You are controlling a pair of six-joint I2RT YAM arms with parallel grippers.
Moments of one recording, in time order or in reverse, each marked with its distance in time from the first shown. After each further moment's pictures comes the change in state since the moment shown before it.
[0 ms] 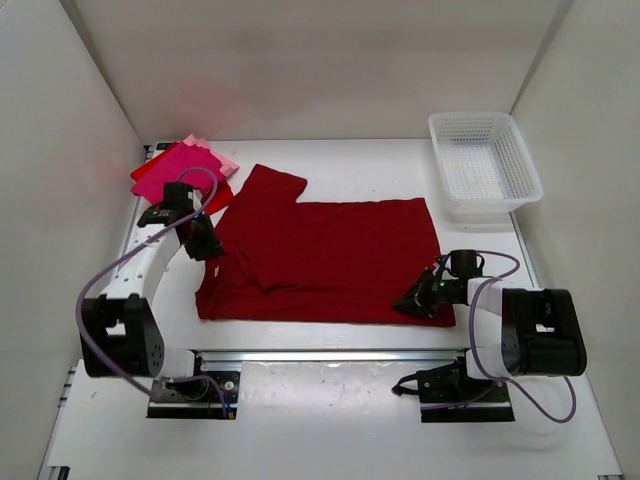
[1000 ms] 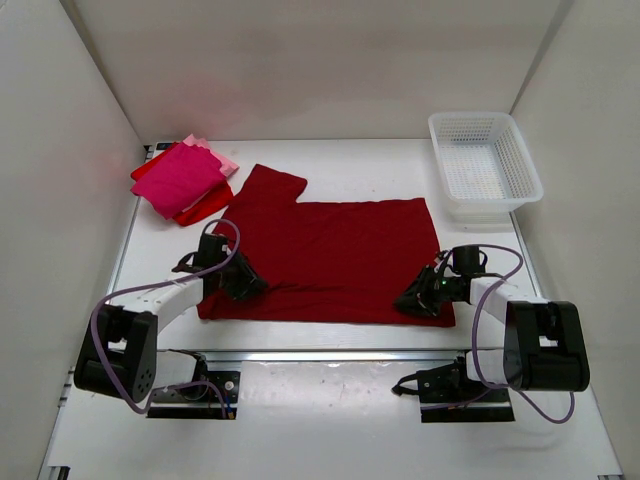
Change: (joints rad) left arm -0.242 -0.148 -0.502 0.534 0.133 -0.517; right arm -0.003 -0.077 0.034 -0.108 0.022 -0.080
